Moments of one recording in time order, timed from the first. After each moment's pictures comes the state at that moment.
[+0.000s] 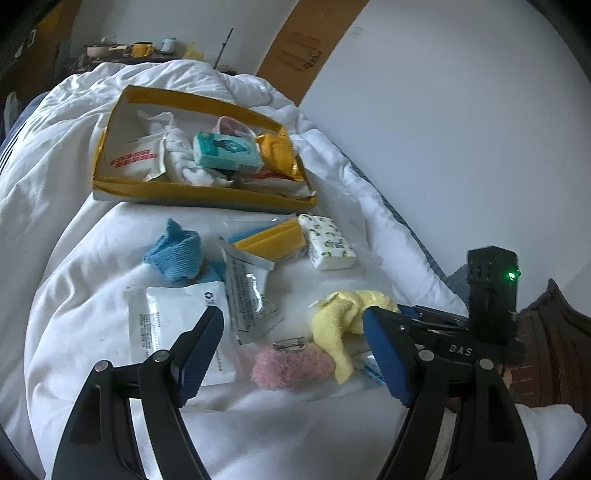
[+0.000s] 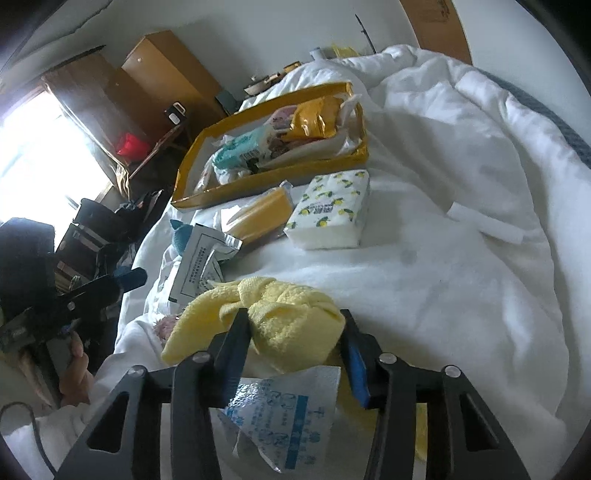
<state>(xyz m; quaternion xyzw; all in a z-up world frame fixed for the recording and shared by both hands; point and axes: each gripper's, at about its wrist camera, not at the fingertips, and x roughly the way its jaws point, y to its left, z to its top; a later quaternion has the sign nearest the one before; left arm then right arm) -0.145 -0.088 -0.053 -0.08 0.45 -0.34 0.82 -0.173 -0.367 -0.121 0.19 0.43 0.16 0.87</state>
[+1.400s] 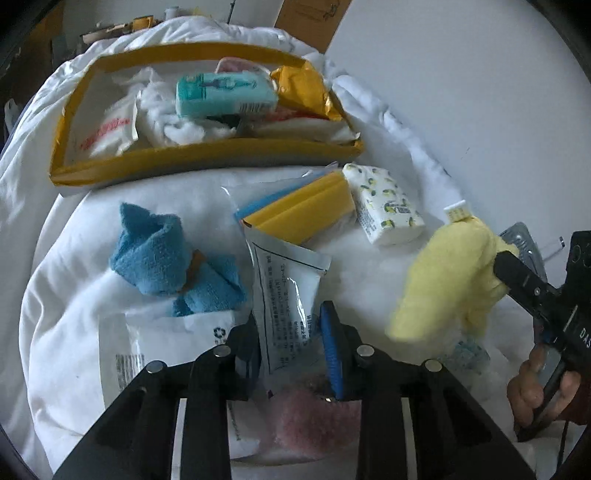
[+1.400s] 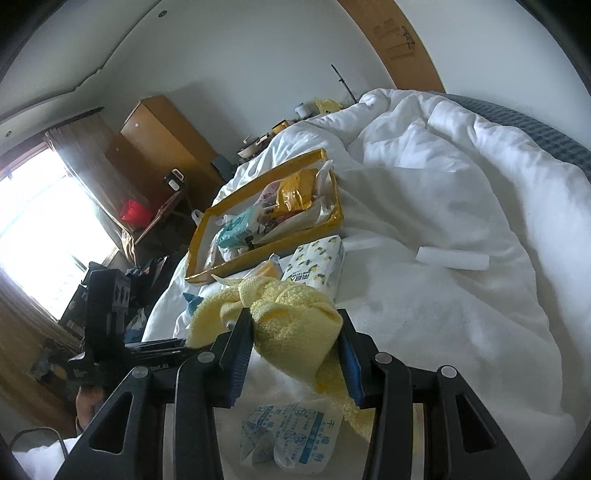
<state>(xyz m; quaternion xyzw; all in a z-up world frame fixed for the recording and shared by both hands) -0.101 -0.142 -0.107 0.00 0.53 -0.29 0.80 -0.192 -0.405 -0.102 0.26 0.32 0.12 0.90</state>
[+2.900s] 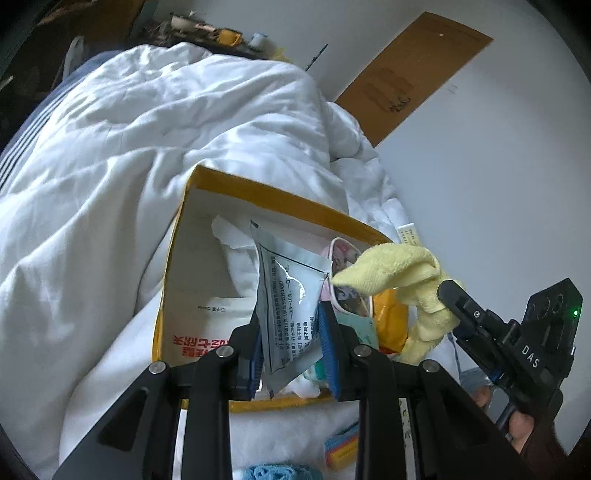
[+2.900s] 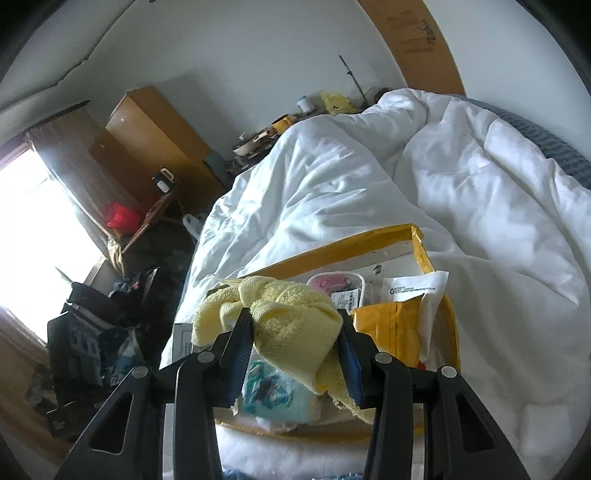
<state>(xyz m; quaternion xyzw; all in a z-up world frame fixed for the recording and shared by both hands) 0.071 -0.047 -0.061 -0.20 0.48 -0.22 0.83 0.055 -0.344 -0.050 0.25 0.35 0.11 0.90</state>
